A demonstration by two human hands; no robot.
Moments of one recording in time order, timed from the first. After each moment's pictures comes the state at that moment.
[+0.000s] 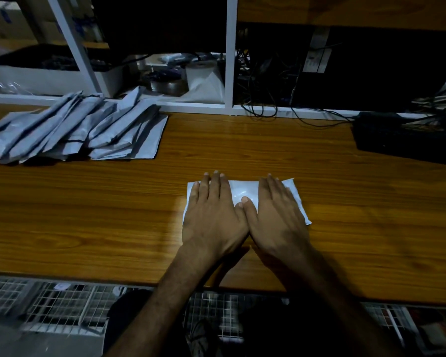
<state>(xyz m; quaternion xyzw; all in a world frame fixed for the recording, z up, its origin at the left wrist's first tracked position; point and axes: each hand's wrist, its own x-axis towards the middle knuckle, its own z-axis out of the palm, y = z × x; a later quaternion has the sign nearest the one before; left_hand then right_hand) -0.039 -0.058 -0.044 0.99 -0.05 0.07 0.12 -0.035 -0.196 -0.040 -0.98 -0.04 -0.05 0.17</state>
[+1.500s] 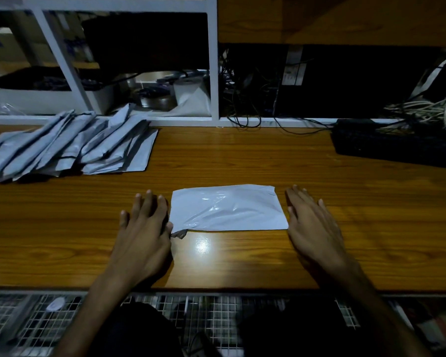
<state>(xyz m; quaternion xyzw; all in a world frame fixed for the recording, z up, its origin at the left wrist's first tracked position) -0.080 0.044 -0.033 0.99 -0.01 0.03 0.15 -0.051 -0.283 -0.031 -0.98 0.00 -0.08 0.17</state>
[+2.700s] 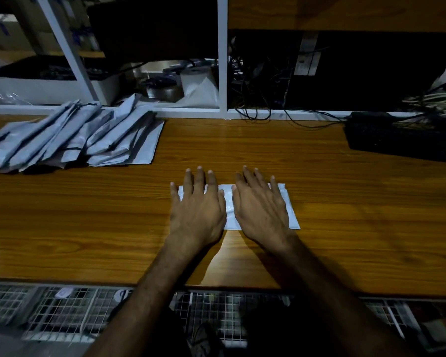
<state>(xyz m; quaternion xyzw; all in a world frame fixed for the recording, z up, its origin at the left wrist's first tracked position) -0.022 -0.038 -0.038 1.00 -0.03 0.03 0.03 -0.012 -0.182 -0.036 -0.99 -0.11 -0.08 0.06</state>
